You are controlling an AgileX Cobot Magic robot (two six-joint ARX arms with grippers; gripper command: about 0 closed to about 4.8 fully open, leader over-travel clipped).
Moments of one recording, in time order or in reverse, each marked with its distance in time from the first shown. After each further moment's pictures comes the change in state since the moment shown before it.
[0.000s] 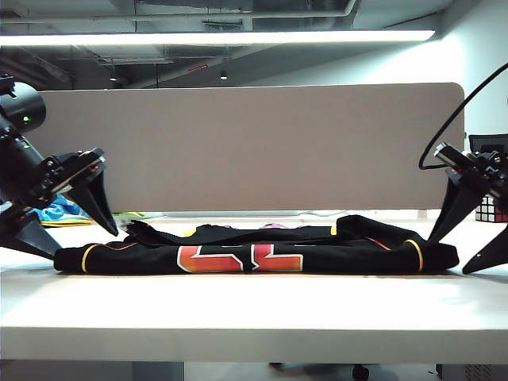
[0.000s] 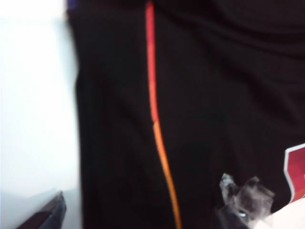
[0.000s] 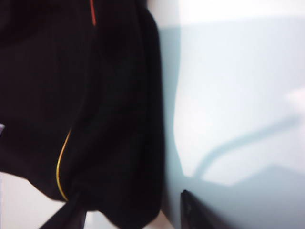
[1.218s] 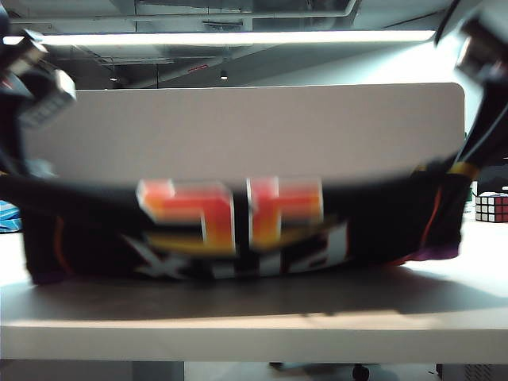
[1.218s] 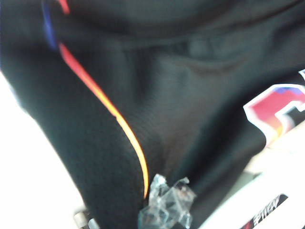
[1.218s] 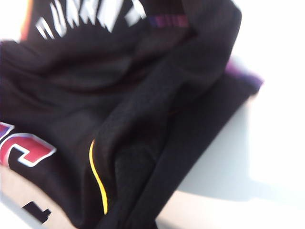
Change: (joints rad) left arm -0.061 -0.425 -0.062 -0.607 -0.003 0.217; right arm 0.104 -0.463 -0.005 -0.418 0.007 -0.144
